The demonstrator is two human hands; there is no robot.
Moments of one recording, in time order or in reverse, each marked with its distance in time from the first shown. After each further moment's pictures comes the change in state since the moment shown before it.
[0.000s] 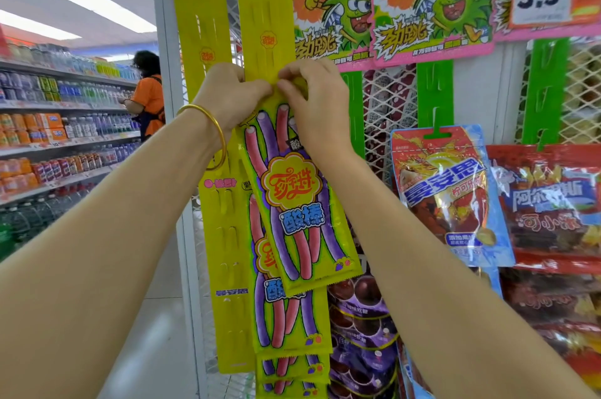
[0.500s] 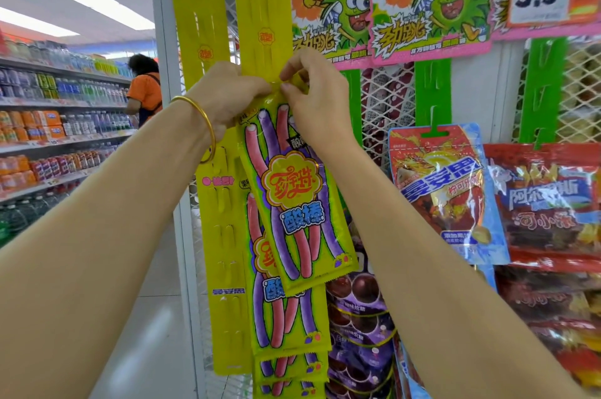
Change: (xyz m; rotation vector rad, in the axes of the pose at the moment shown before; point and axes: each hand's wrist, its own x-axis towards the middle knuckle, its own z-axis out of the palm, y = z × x) left_hand 0.002 0.003 -0.004 -0.187 -0.116 -0.153; right_hand 0.003 -0.004 -0.008 0.056 -0.103 0.048
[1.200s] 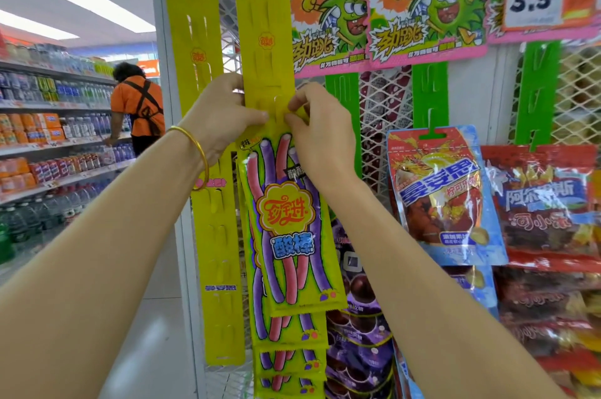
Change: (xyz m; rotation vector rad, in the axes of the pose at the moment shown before) left_hand -0.017 -0.017 -0.002 -0.056 -0.102 0.174; right_hand -0.033 -0.004 -0.004 -0.226 -0.023 0.114
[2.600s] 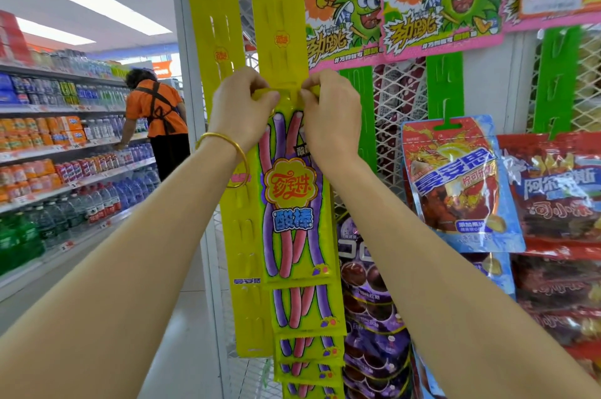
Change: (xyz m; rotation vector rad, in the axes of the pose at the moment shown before) left_hand -0.002 -0.005 0.003 0.437 0.304 0.213; right_hand 0.012 -0.011 0.009 0.033 0.125 0.056
